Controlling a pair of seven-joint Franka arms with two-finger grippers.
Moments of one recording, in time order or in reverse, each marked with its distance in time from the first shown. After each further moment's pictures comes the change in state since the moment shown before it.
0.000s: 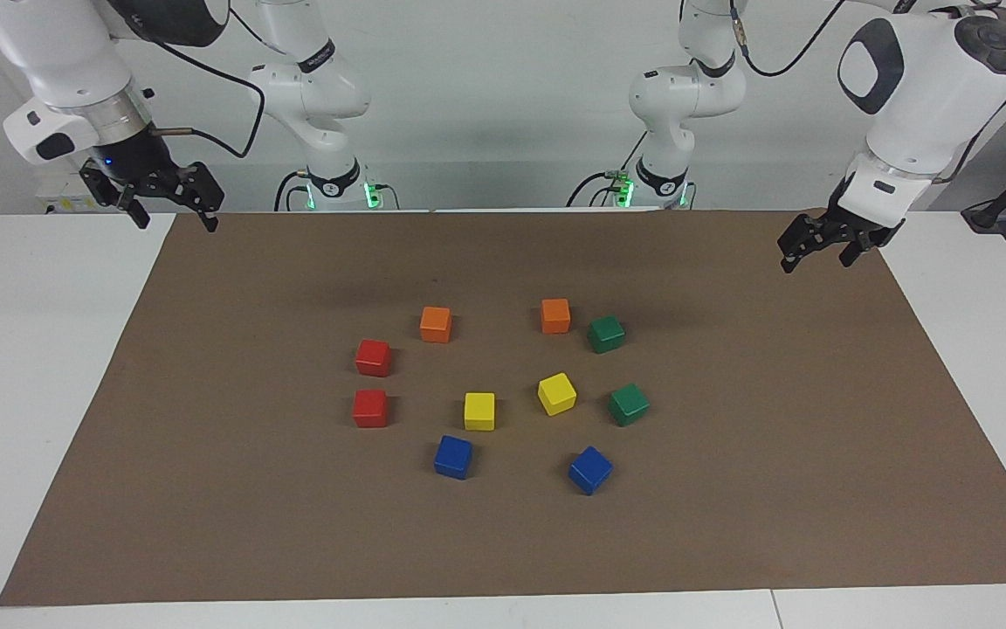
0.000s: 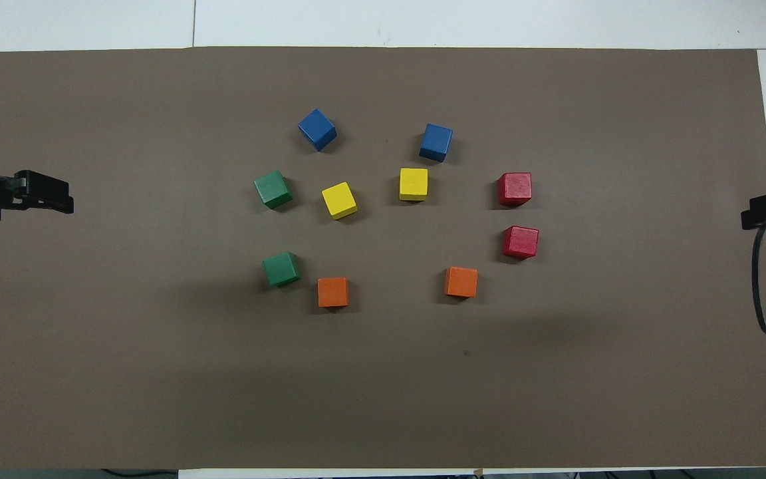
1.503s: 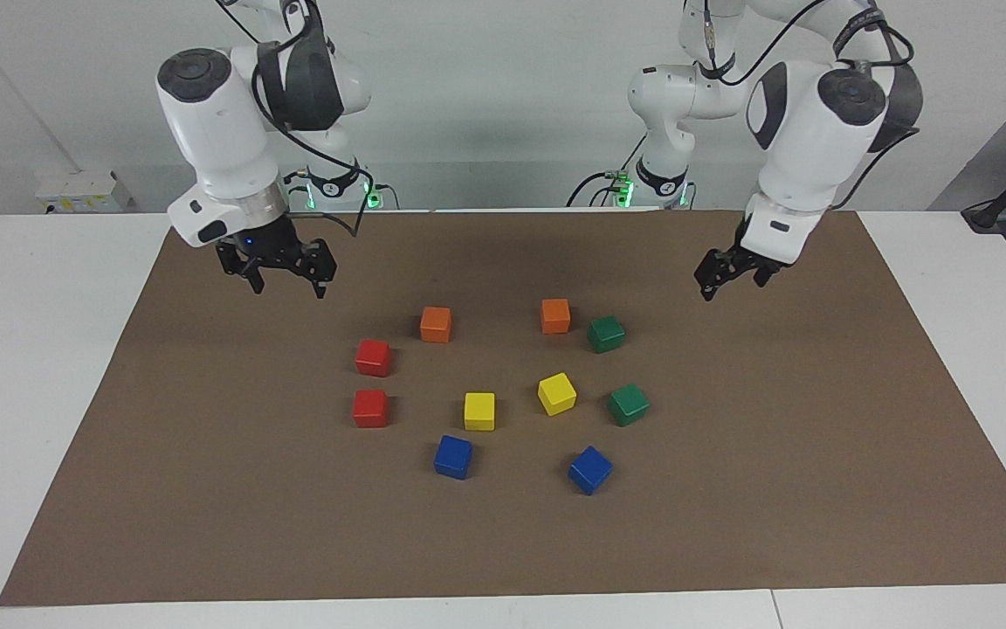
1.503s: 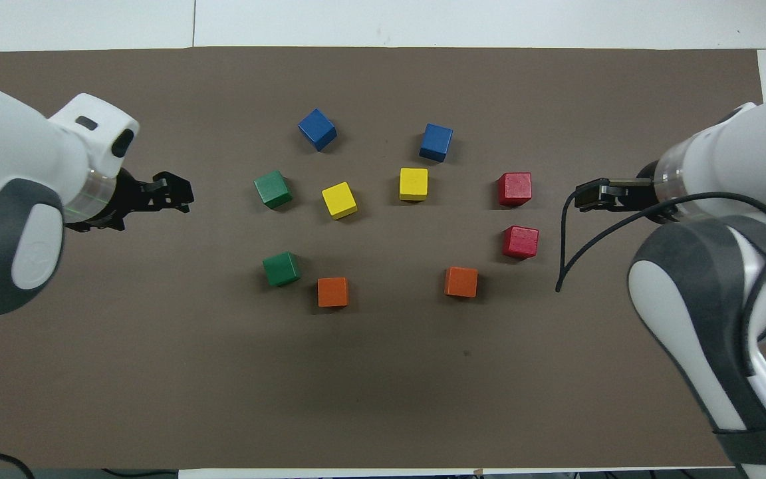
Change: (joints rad) left arm -0.212 0.059 -0.022 -0.132 -0.002 0.189 -0.419; right arm 0.235 0.084 0.023 -0.234 0.003 0.386 0.319
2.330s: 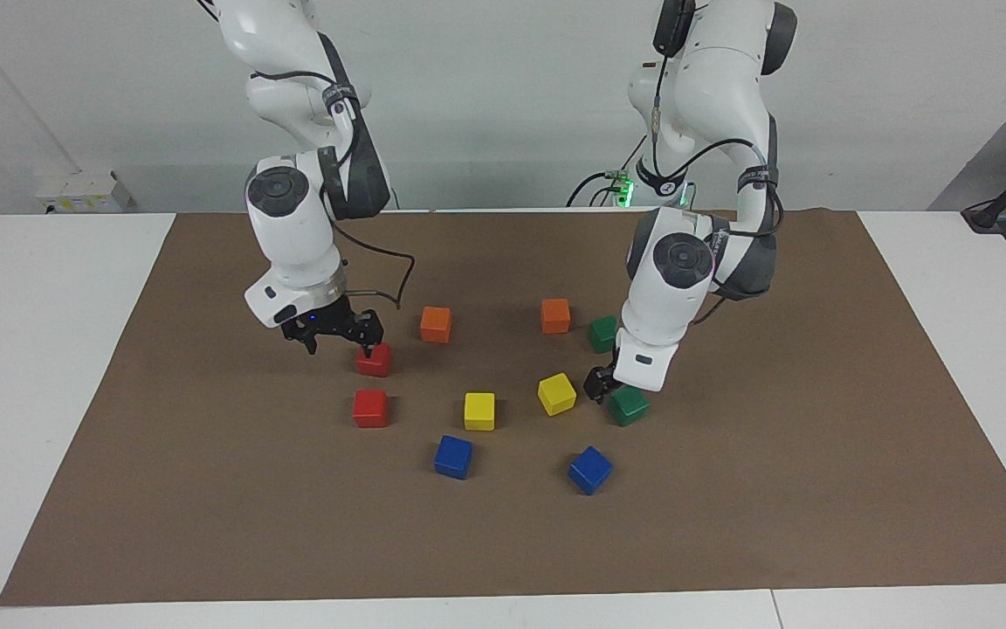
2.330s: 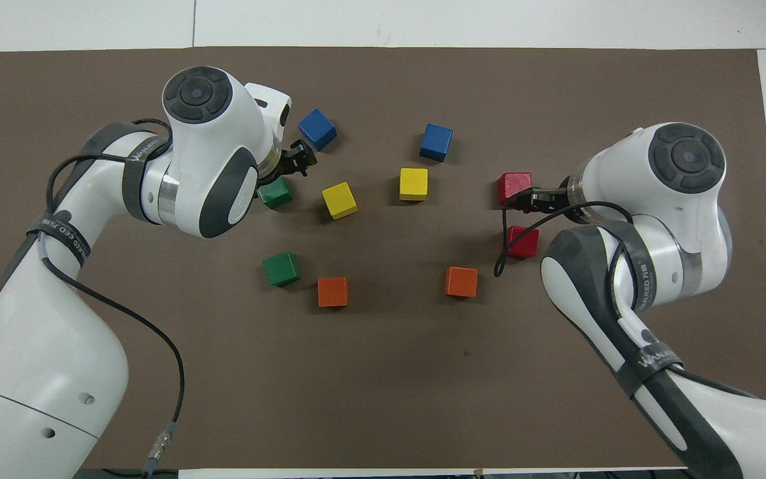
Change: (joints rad) left arm -0.168 0.430 0.009 0.253 0.020 0.192 -0.301; right arm 0.047 0.159 -0.001 -0.106 0.000 0.272 0.026
